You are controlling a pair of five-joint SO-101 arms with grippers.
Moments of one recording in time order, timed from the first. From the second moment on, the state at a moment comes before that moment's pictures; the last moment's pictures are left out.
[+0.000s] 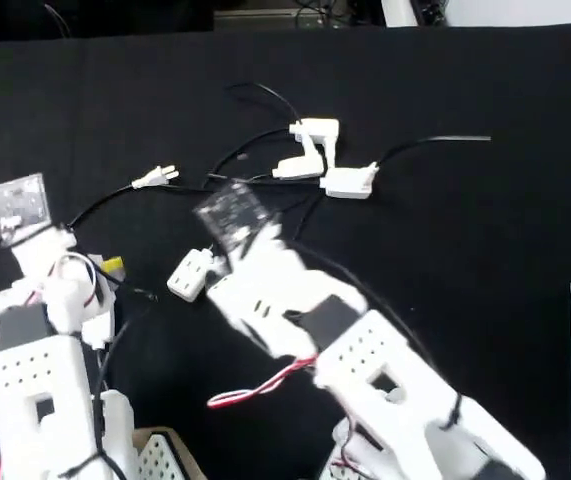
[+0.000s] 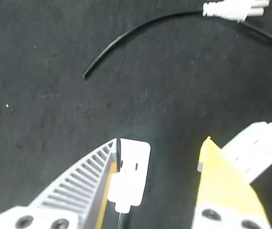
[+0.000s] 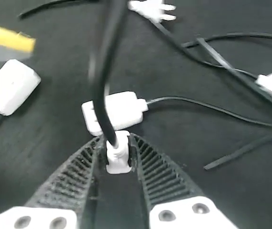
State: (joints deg) left arm -22.9 -61.1 61.9 62.8 0.3; right arm -43.2 -41.0 58.4 38.6 2.2
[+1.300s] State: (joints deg) left arm -25.2 -70.4 72.3 56.3 3.8; right arm -47.8 -7.6 47.4 19.7 9.0
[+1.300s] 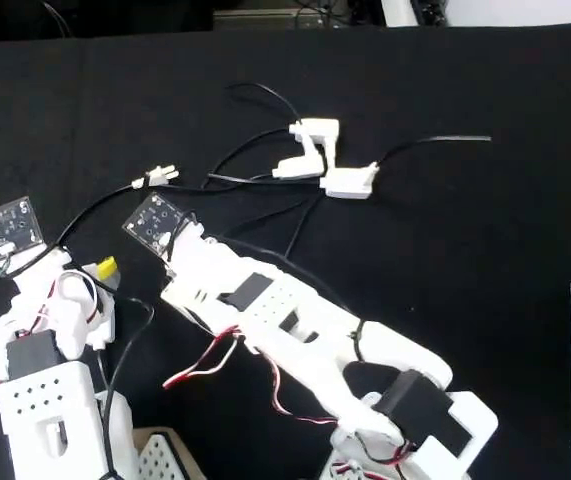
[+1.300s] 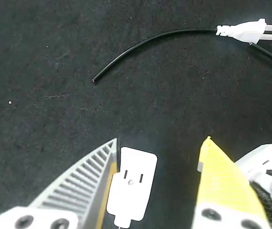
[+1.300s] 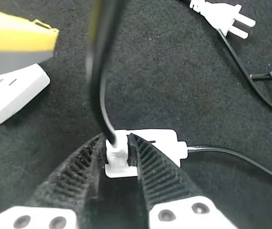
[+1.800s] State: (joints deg) left arm -25.2 -70.4 72.3 56.3 3.8; right arm -47.6 -4.5 48.7 19.3 11.0
